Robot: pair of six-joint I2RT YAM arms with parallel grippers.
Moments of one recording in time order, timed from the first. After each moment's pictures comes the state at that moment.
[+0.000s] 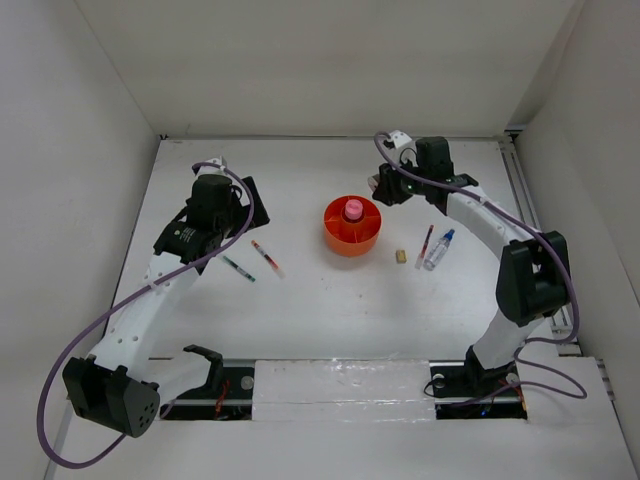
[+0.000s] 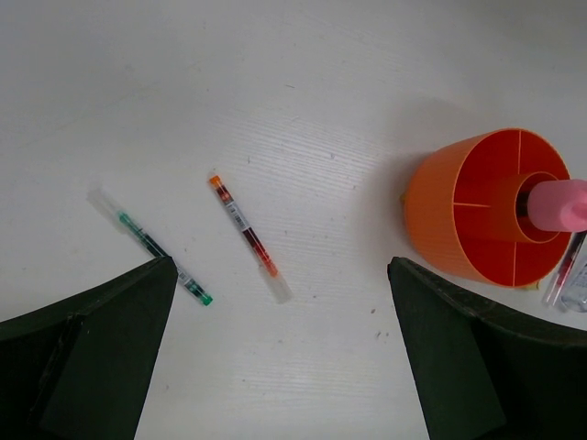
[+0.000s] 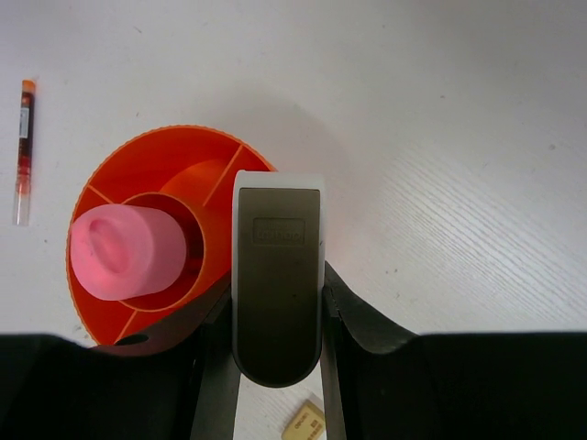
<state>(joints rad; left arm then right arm) -0.33 1.09 1.07 -0.63 -0.19 -0.53 0.29 1.71 1.33 -0.24 -0.44 -0.10</state>
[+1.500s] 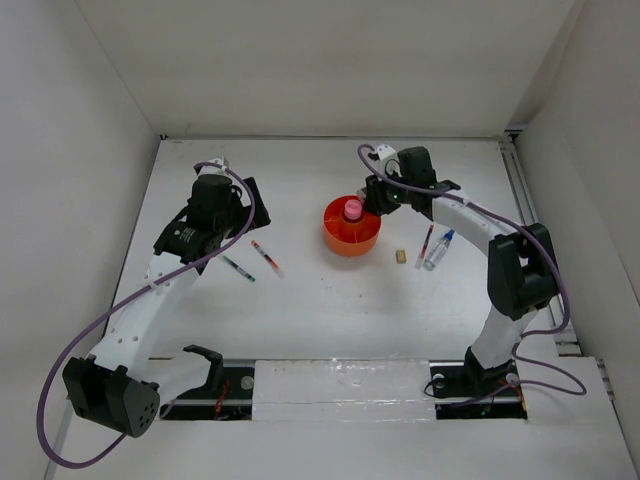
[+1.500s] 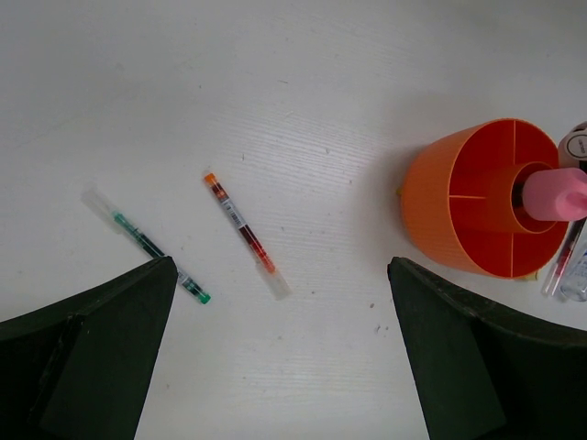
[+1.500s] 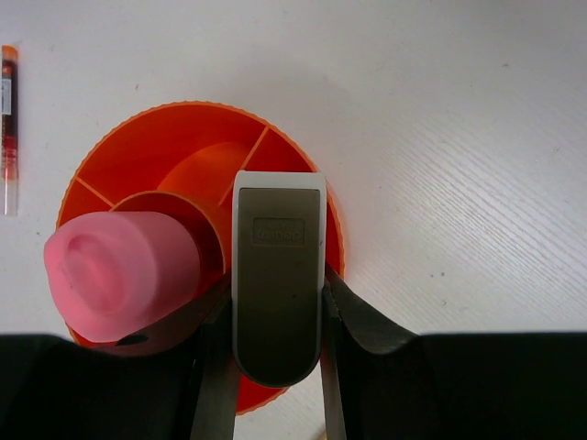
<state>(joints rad) -0.33 1.09 1.07 -0.63 -0.17 -0.52 0.37 1.78 1.31 -0.22 -0.39 -0.07</state>
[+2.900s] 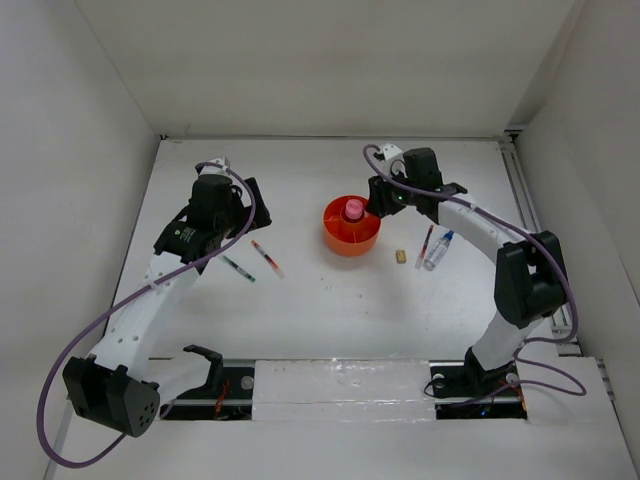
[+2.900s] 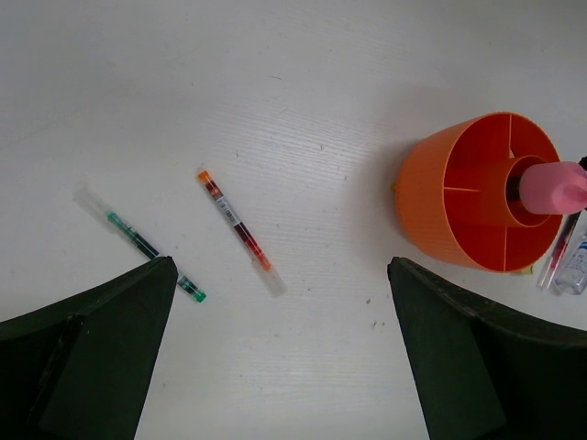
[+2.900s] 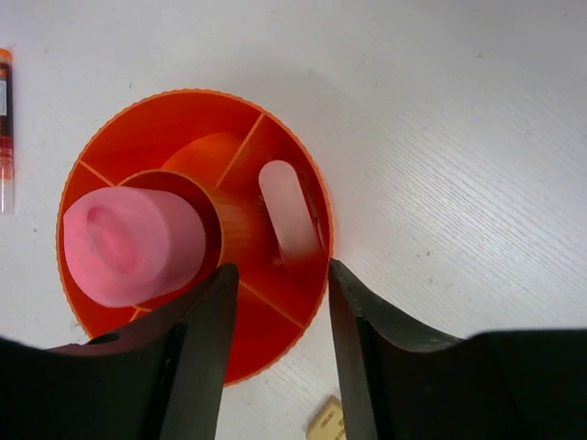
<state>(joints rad) -0.33 1.09 1.07 -0.63 -0.15 -0.52 0.36 1.72 1.27 -0.22 -0.36 -0.07</state>
